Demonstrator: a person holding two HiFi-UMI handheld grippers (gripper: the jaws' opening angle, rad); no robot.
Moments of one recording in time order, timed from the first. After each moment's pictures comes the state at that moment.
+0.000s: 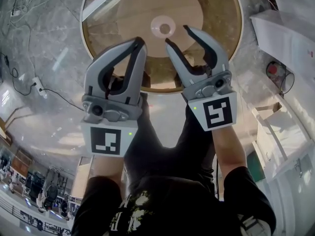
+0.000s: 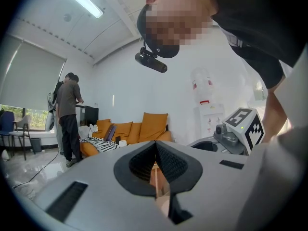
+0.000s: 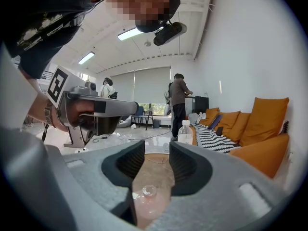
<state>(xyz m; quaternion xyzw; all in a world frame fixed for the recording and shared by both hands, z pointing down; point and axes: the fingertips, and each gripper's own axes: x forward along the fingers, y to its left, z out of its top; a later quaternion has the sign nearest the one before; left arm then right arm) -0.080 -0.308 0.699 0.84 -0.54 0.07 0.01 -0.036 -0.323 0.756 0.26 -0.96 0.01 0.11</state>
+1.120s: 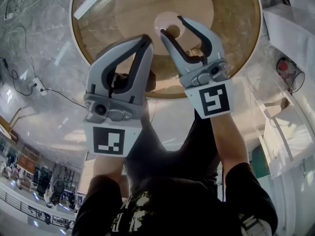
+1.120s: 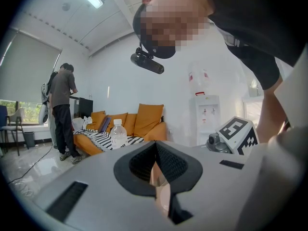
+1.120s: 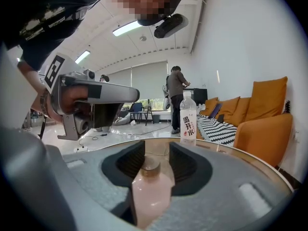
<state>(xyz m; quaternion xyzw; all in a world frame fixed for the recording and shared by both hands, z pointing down) -0.082 -0.323 0.797 0.86 -0.51 0.09 0.04 -0.057 -0.336 0.880 0.27 -0.95 0.05 0.13</state>
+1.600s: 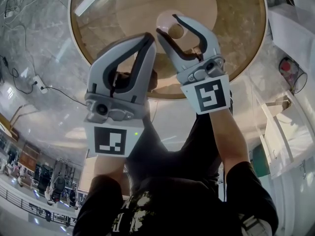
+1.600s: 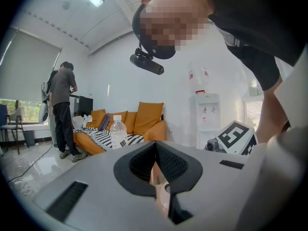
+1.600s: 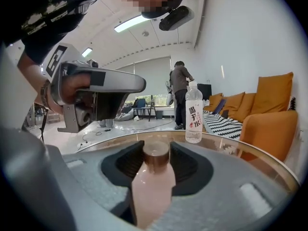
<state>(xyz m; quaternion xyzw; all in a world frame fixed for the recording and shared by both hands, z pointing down) -0.078 -0.323 0.811 0.86 -0.51 0.09 0.04 -0.067 -0.328 0.907 0.25 -0.96 0.05 0.14</state>
